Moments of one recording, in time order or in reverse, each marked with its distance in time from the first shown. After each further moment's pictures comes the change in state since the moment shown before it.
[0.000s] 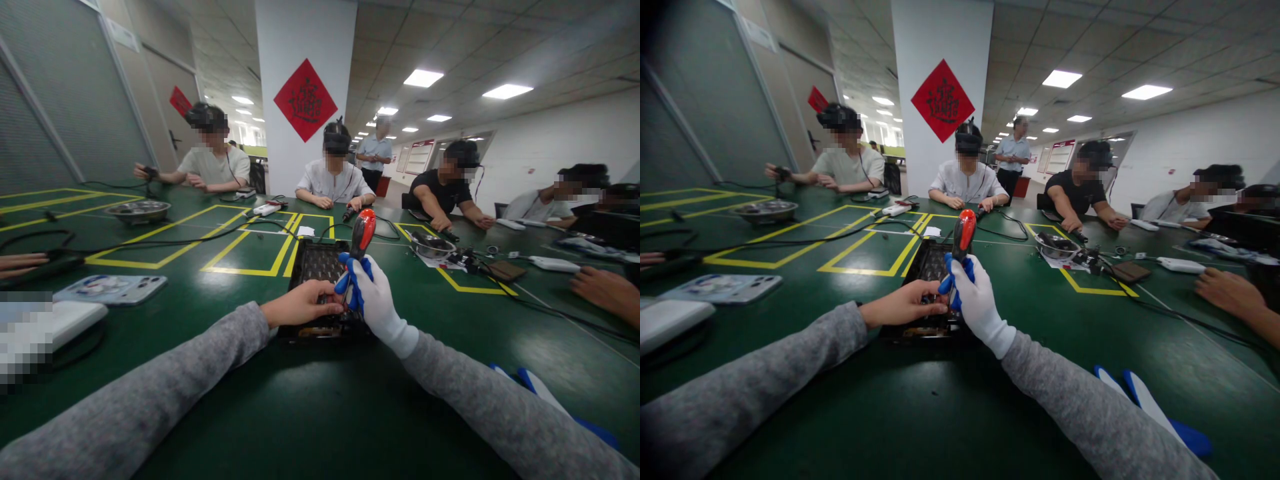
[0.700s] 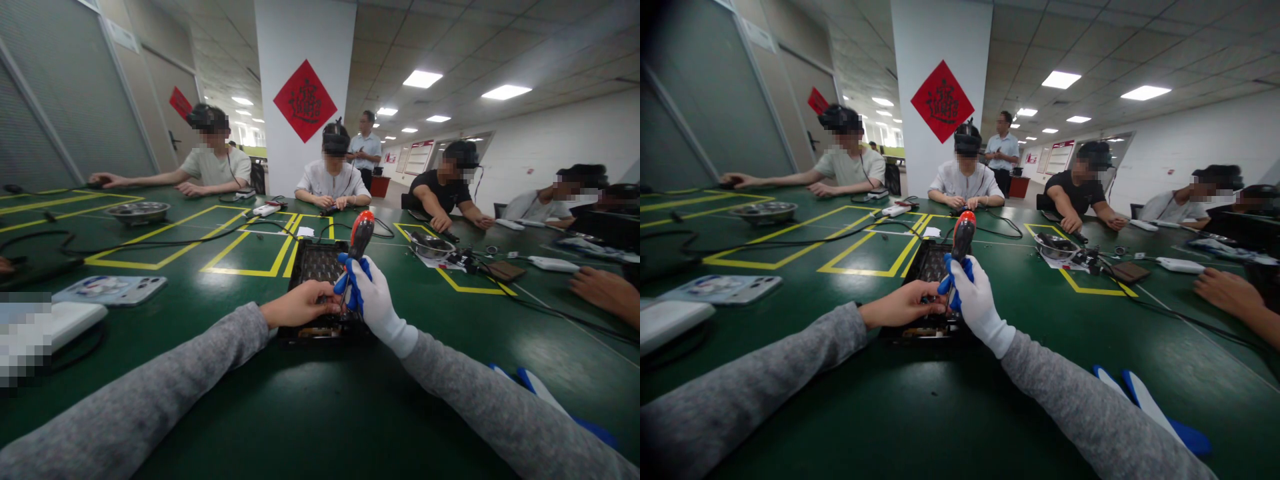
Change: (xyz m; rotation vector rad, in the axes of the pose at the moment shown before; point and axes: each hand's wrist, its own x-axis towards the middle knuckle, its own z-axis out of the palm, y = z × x) left_hand 0.000 0.000 0.000 -0.046 -0.016 0.020; right_hand 0.000 -0.001 -0.001 0.004 -0.001 0.023
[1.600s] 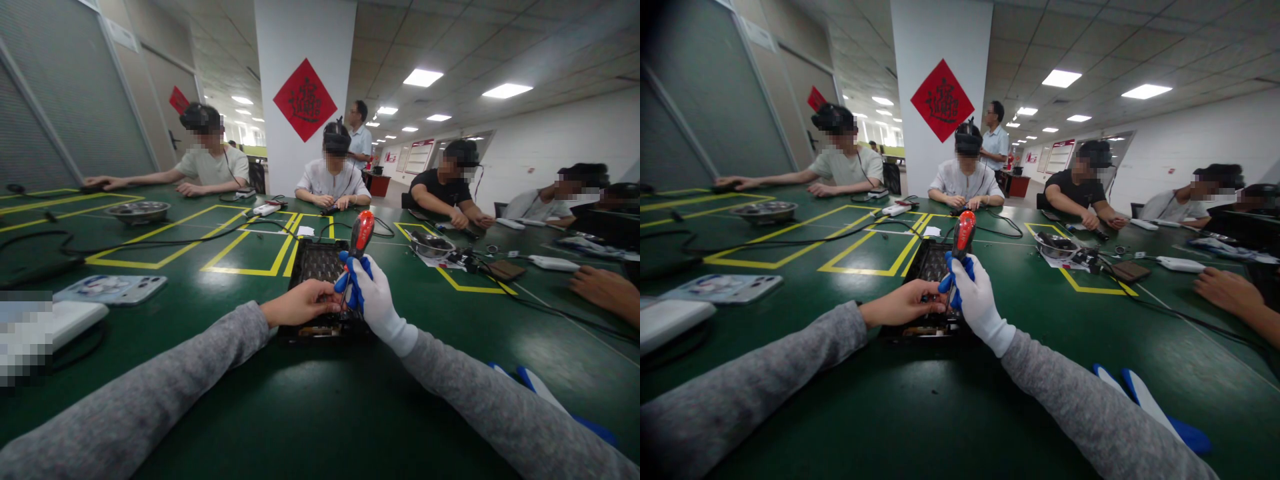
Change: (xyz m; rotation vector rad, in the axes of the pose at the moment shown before) left_hand 0.000 0.003 0.001 -0.072 -0.004 -0.030; right_hand 0.000 0.000 0.000 -0.001 0.015 -0.009
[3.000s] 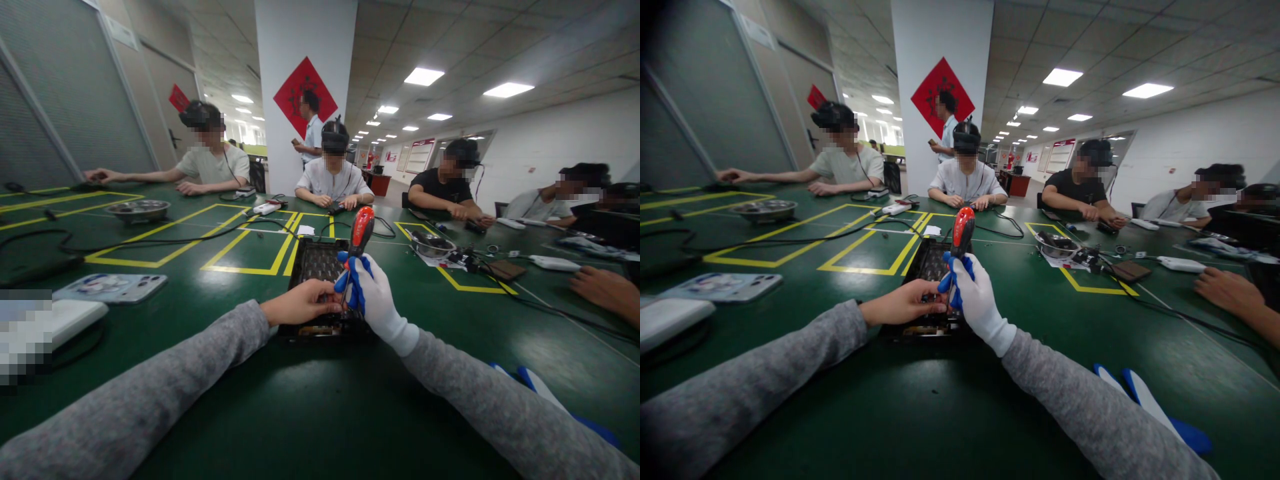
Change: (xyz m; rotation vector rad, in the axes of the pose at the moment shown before) left_hand 0.001 0.002 0.000 0.010 -0.024 -0.018; right_hand 0.000 0.001 -0.001 0.008 -0.046 -0.011
